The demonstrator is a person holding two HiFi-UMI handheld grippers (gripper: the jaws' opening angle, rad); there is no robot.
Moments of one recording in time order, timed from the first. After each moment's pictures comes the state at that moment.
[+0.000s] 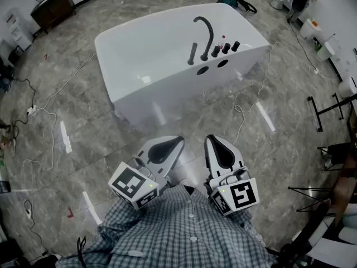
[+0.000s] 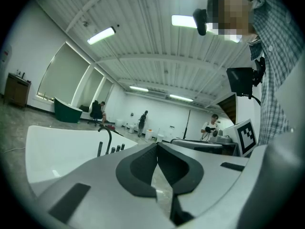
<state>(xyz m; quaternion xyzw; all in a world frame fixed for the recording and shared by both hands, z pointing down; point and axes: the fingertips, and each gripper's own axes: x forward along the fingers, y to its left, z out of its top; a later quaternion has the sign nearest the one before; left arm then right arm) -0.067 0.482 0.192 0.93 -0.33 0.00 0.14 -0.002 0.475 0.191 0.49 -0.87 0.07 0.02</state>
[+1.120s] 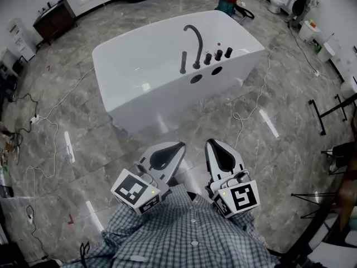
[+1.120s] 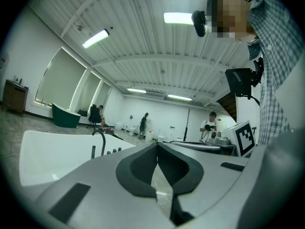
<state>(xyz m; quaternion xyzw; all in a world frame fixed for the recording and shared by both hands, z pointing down) 0.016 0.481 0.187 0.94 -0.33 0.00 0.12 0.082 0.470 0.193 0.48 -0.87 0.06 0.00</state>
